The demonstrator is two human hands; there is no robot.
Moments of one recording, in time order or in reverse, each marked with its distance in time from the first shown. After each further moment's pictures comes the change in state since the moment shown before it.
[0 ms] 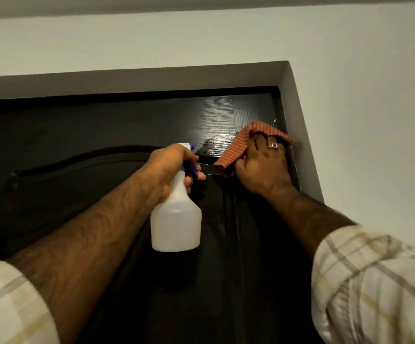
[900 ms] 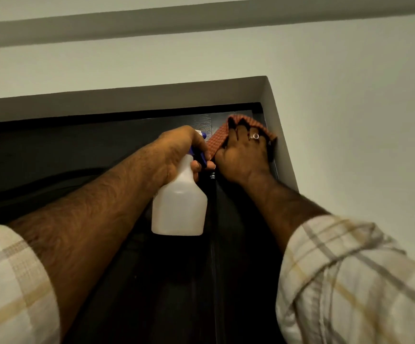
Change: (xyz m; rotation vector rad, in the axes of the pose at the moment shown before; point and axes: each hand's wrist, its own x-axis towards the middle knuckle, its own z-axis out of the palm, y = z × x) left_hand 0.036 0.058 0.079 0.113 -0.024 0.111; right_hand 0.068 0.012 -0.003 0.028 -0.019 0.025
